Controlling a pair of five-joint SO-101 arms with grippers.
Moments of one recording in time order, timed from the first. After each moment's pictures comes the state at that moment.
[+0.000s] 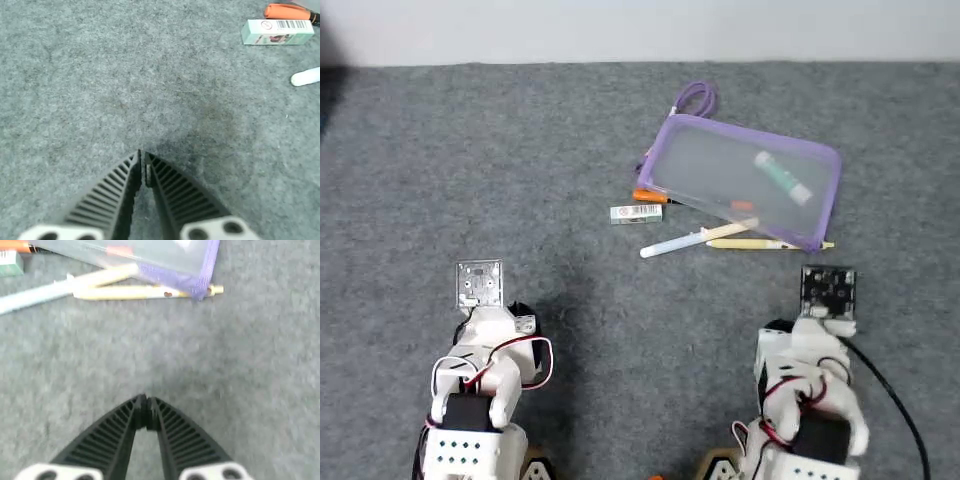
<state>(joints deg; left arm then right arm) -1.5 -88.8 97.2 50.9 10.3 10.1 -94.3 76.6 74.0 5.8</state>
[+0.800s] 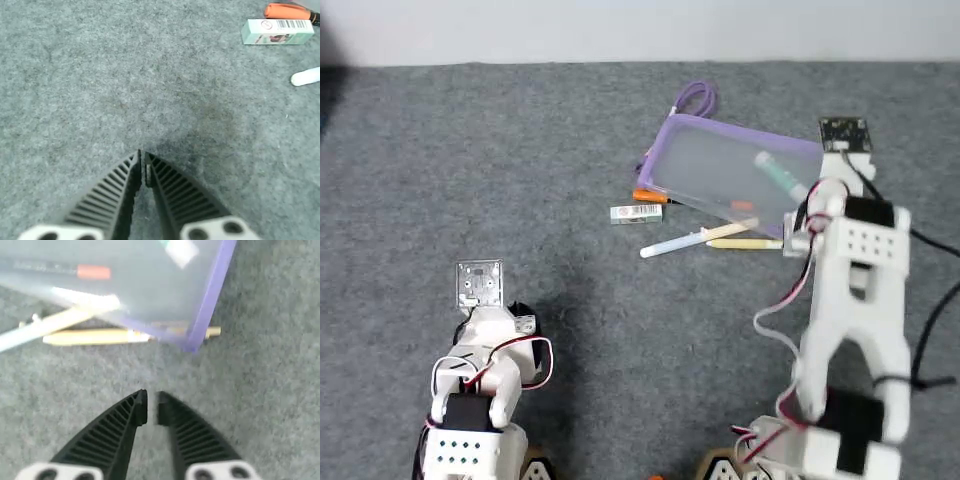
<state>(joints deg) -1.5 -88.8 97.2 50.9 10.3 12.0 -4.8 15.6 66.2 10.1</state>
